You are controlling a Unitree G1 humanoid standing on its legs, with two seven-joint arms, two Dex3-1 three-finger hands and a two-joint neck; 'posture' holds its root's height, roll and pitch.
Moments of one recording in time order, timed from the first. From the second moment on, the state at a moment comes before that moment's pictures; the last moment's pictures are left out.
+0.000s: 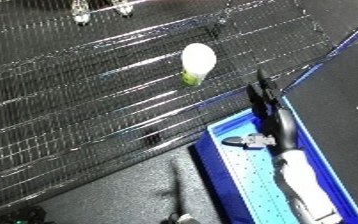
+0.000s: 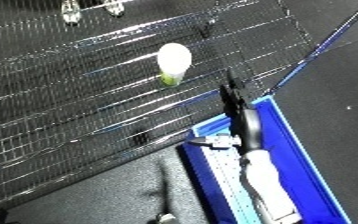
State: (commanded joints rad) left arm -0.17 0.38 -0.14 0.19 -0.79 -0.01 -0.16; right arm -0.35 -0.47 0.00 0.21 0.52 -0.14 -0.18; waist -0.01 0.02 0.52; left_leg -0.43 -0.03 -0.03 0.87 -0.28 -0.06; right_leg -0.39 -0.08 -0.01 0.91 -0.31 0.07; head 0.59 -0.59
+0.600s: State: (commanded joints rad) left arm -0.24 0.41 -0.16 0.19 -0.80 0.00 -0.14; right arm -0.55 -0.53 0.04 0.37 0.54 -0.11 -0.21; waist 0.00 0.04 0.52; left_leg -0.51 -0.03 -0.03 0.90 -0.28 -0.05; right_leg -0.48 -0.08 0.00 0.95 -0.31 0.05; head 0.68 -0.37
